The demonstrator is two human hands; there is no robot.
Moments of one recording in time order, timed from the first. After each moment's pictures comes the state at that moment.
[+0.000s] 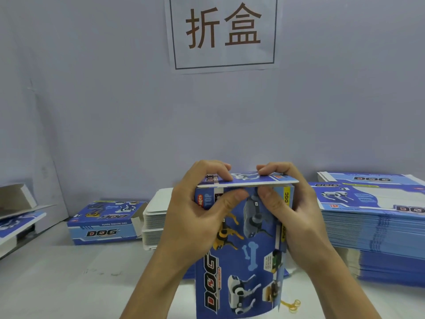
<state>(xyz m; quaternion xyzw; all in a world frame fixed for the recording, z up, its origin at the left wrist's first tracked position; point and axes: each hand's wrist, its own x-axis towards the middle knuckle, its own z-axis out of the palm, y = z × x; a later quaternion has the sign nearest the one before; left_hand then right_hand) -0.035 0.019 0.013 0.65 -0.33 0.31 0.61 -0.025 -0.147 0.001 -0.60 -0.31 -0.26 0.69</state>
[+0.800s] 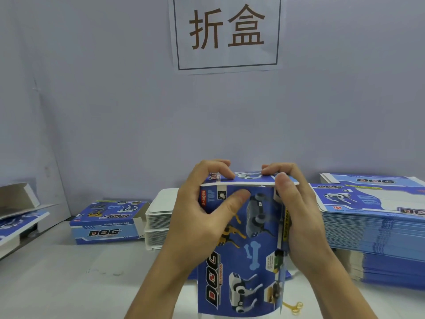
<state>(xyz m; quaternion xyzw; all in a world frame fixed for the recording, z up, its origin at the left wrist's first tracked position) -0.039 0.020 0.013 0.65 -0.30 0.25 0.65 -0.028 -0.138 0.003 -0.57 -0.30 -0.24 0.73</state>
